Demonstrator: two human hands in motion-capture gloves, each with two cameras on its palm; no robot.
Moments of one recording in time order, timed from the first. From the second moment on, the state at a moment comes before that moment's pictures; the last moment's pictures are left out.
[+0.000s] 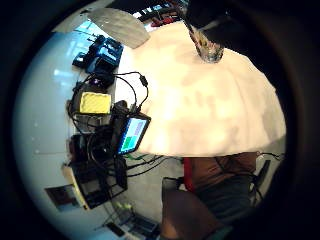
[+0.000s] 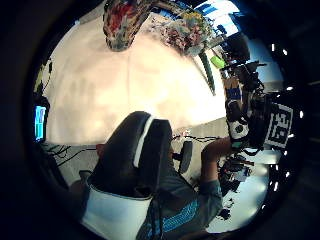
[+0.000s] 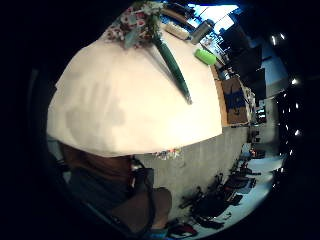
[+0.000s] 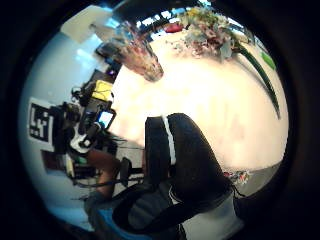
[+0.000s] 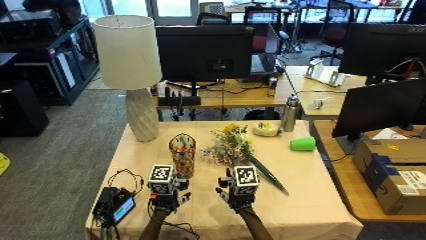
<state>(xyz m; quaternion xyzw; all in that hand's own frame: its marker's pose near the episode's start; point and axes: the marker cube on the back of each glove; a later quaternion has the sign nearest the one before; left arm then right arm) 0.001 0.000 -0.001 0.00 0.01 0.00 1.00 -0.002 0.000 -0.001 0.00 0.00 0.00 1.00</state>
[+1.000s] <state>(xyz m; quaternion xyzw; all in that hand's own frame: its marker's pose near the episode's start) 0.017 0.006 -0.023 0.00 0.05 0.02 1.00 0.006 0.004 -0.026 -0.01 0.02 -0.01 1.00</state>
